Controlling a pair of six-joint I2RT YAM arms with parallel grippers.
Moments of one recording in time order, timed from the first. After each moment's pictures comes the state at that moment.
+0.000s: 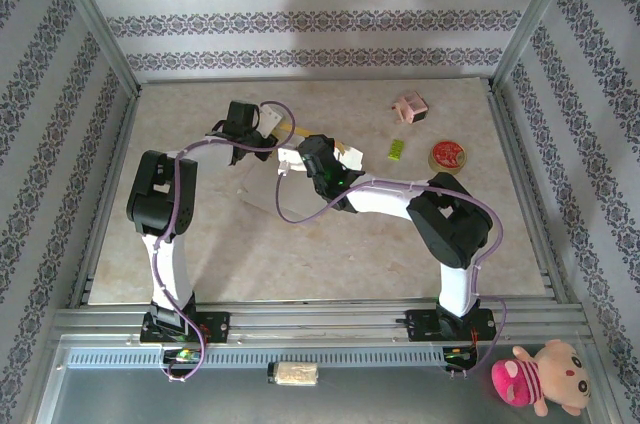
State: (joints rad) left arm -0.22 2.00 1.31 -0.09 0.20 0.34; right arm 0.79 1.90 1.16 0.30 0.59 -1.20
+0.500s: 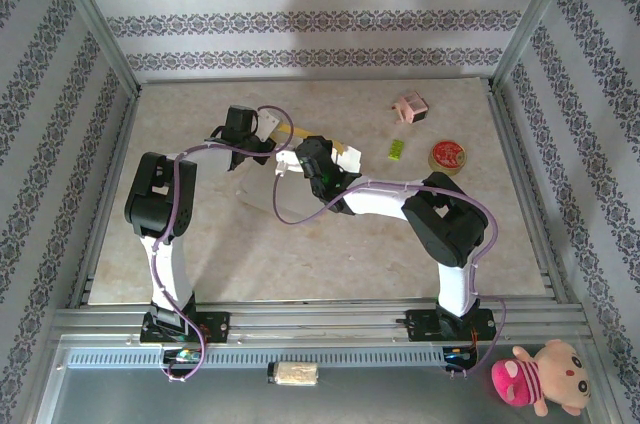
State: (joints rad) left arm -0.22 1.99 1.24 -0.02 0.17 0.33; right arm 0.80 1.92 1.16 0.34 0.61 -1.18
